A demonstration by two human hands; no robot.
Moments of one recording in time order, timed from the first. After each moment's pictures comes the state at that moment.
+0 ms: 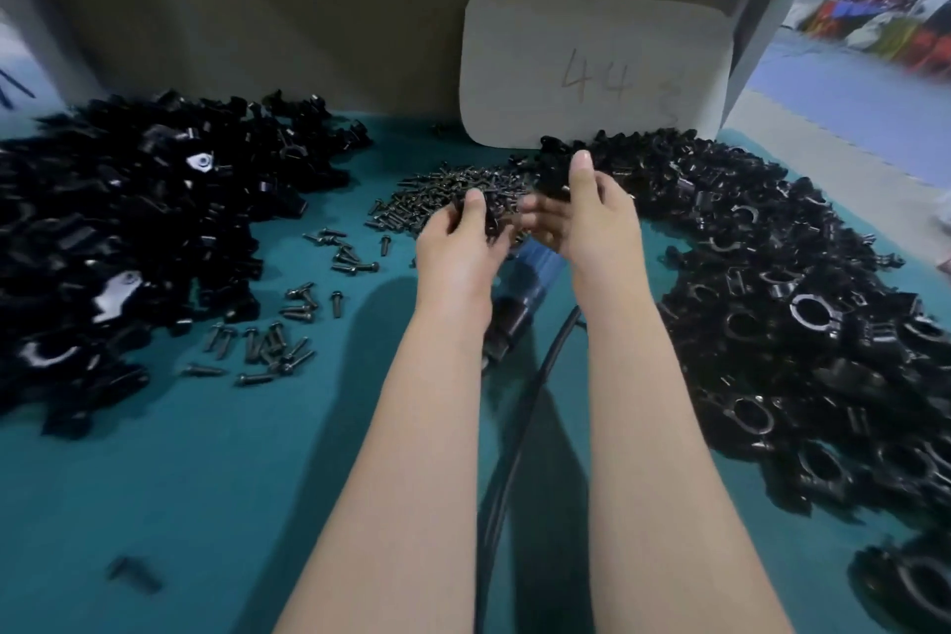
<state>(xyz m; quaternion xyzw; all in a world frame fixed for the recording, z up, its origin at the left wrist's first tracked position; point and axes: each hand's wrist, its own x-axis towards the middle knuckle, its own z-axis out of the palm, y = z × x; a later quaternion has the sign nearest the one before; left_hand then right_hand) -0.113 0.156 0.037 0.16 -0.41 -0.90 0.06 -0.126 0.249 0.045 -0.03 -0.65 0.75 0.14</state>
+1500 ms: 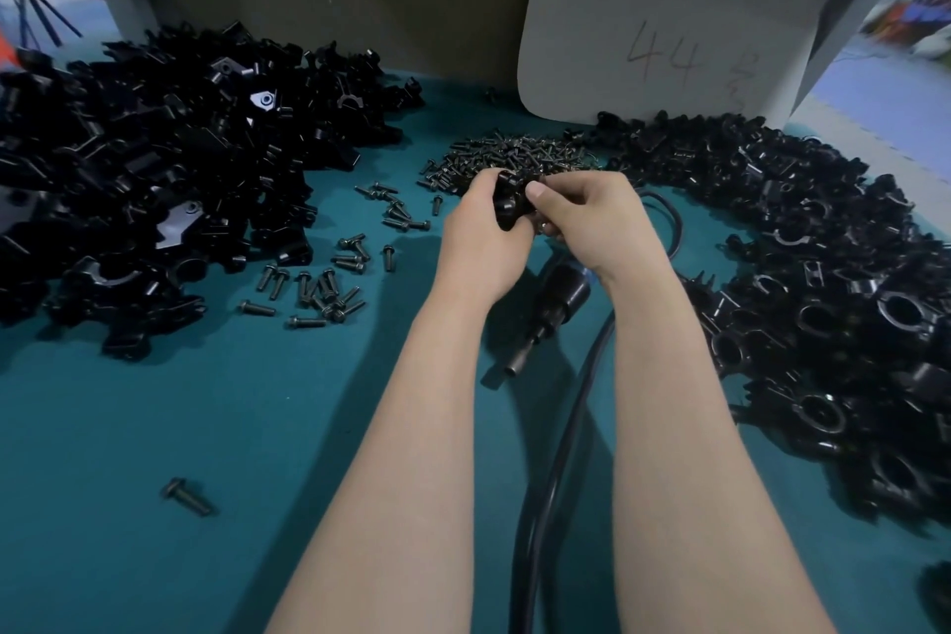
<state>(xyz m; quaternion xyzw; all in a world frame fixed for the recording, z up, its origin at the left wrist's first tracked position) -0.108 0.111 -0.002 0.01 -0.78 -0.61 0.13 -0.116 0.218 0.035 0.07 -0.85 0.51 0.06</state>
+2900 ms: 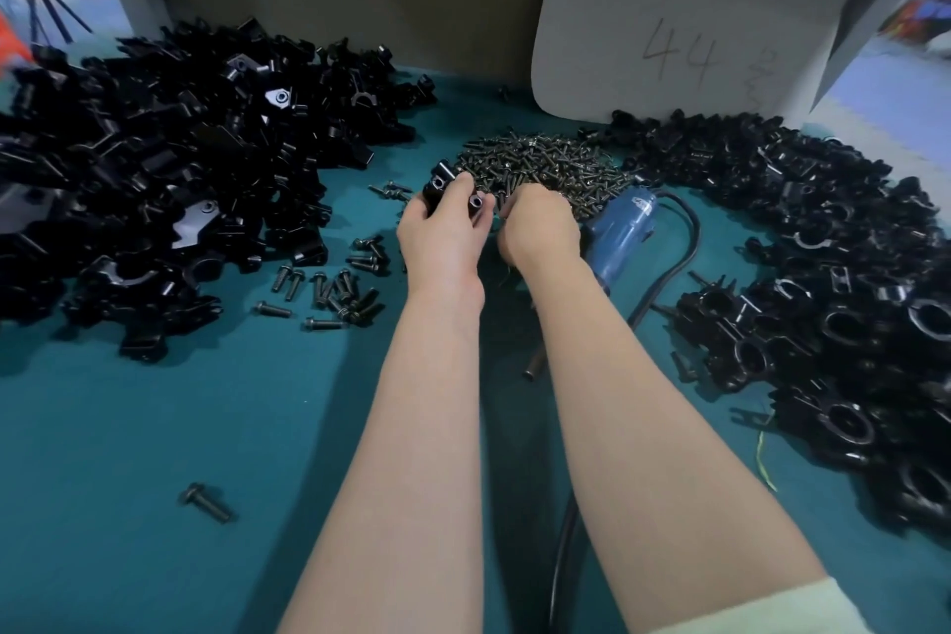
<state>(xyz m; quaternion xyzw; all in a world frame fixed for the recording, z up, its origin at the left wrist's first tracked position) -0.106 0.095 0.009 0.22 -0.33 -0.91 0.12 -0.157 0.160 0.003 -0.04 -0.98 0.22 0.01</state>
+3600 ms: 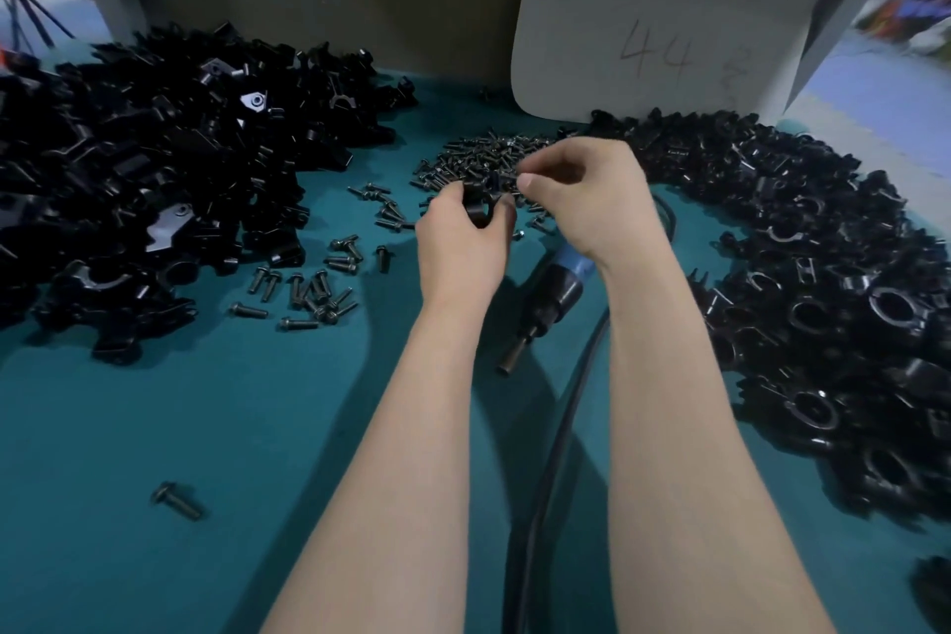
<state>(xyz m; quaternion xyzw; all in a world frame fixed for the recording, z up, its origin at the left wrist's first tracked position) -0.104 0.114 -0.001 0.12 -0.76 -0.62 0.16 -0.113 0.214 0.053 0.09 -0.88 0.46 0.12</state>
